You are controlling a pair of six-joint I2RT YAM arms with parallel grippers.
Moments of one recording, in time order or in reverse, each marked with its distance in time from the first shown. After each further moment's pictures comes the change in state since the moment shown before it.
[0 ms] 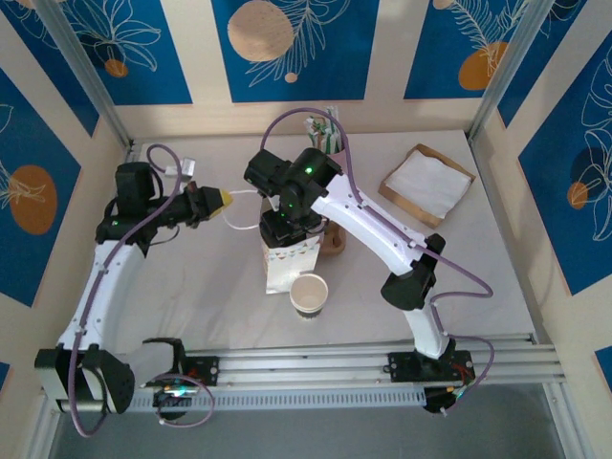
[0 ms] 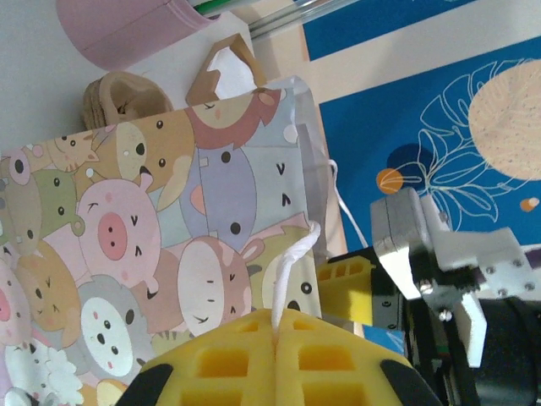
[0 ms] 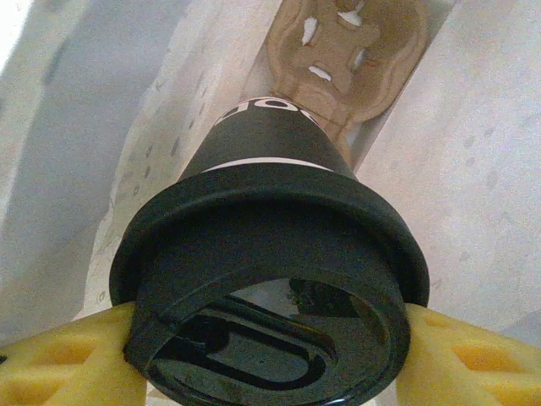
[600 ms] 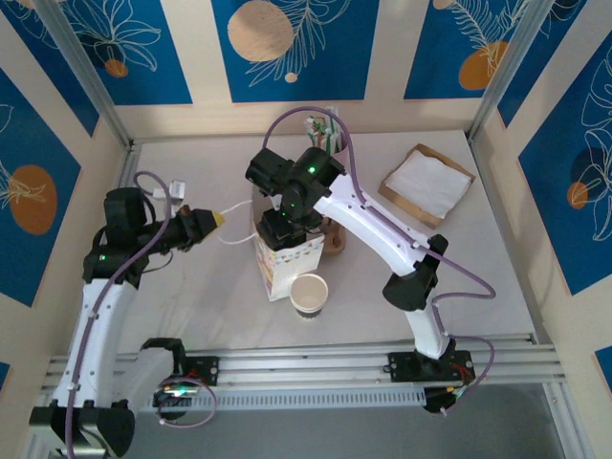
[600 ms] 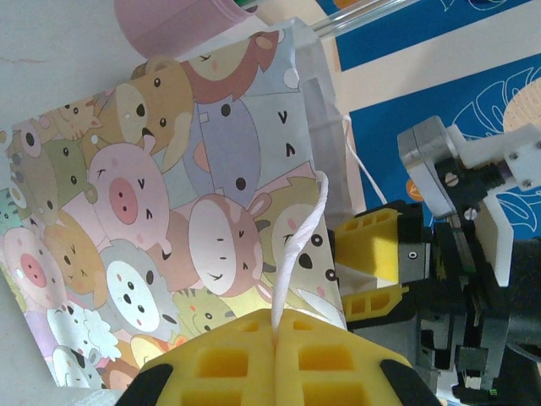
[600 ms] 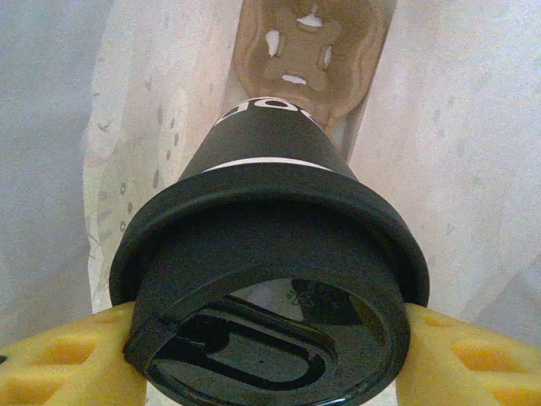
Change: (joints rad) left arm 0.000 -0.241 -0.089 -0.157 -0.130 0.004; right arm 0.000 -0.014 0.000 0.000 -0.011 0.019
